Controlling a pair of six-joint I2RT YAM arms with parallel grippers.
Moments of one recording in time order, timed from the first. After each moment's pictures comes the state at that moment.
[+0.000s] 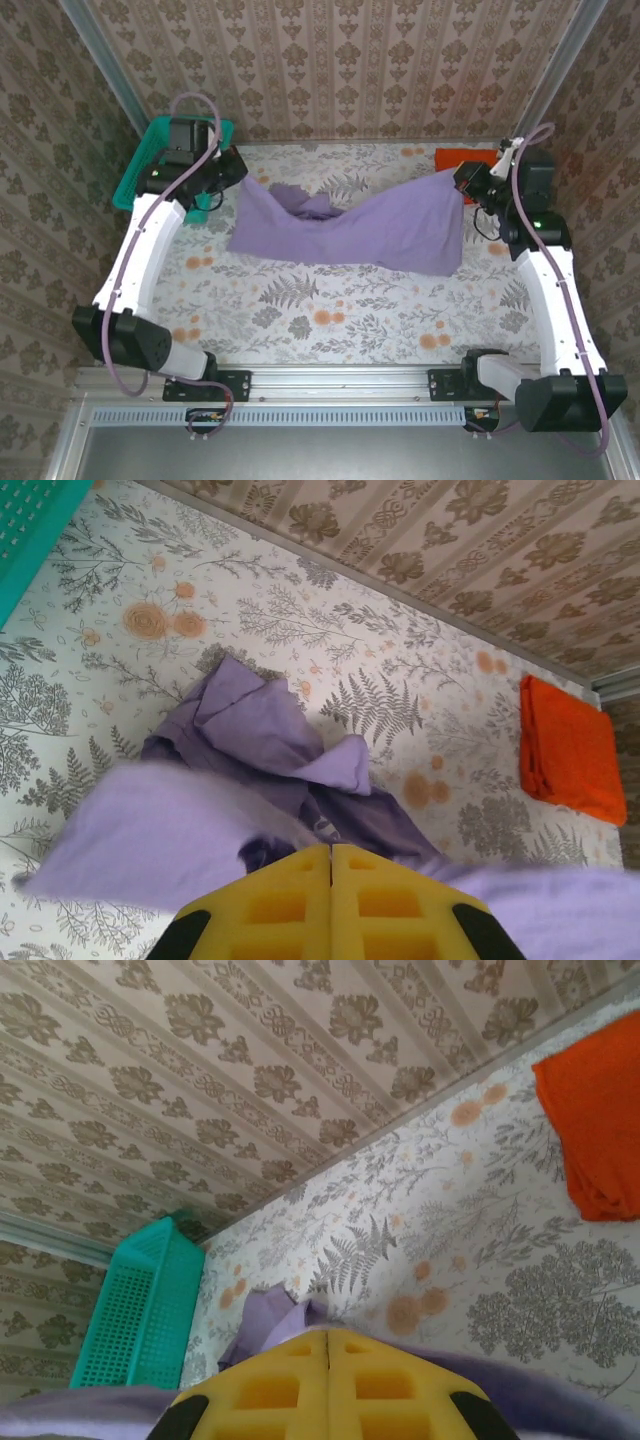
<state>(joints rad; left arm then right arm) -0.25 1.40 1.55 -0.84 0.19 -0.57 -0.07 1.09 1.18 -0.49 -0.30 0.65</state>
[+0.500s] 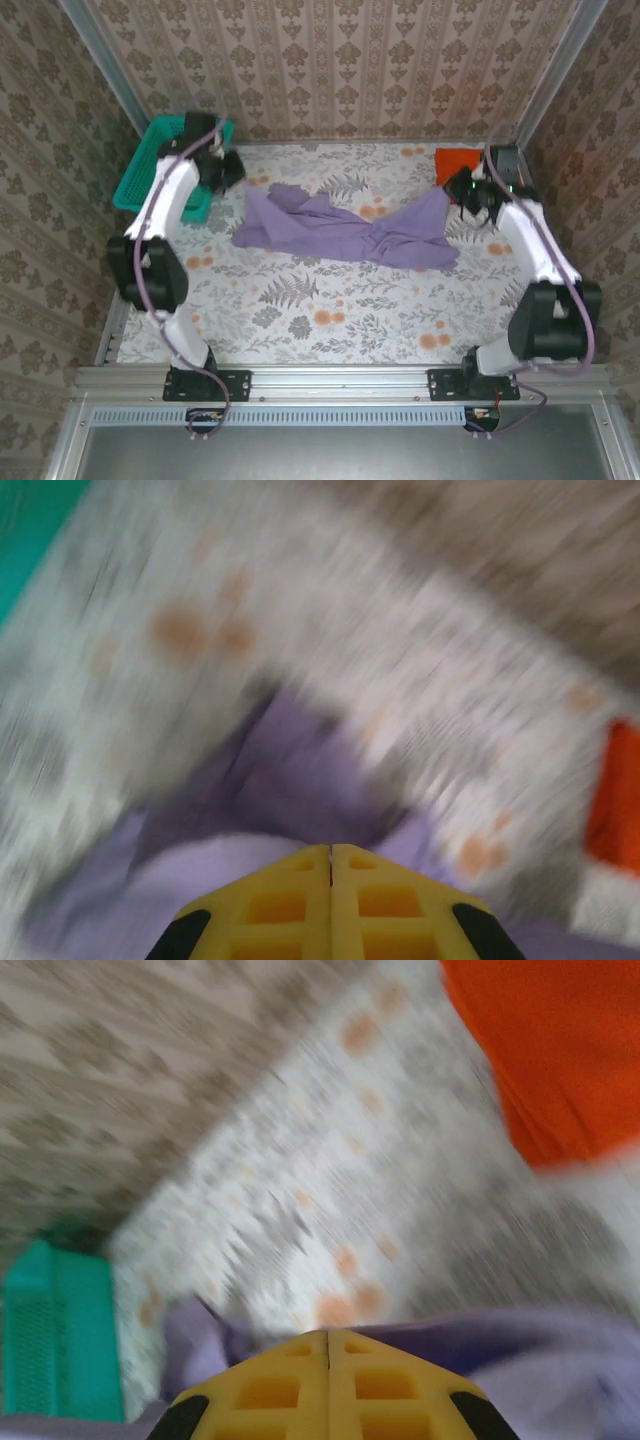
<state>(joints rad) -0.14 2.02 2.15 -0.93 0.28 -0.57 -0.10 1.64 1.52 -0.56 -0.30 0.72</state>
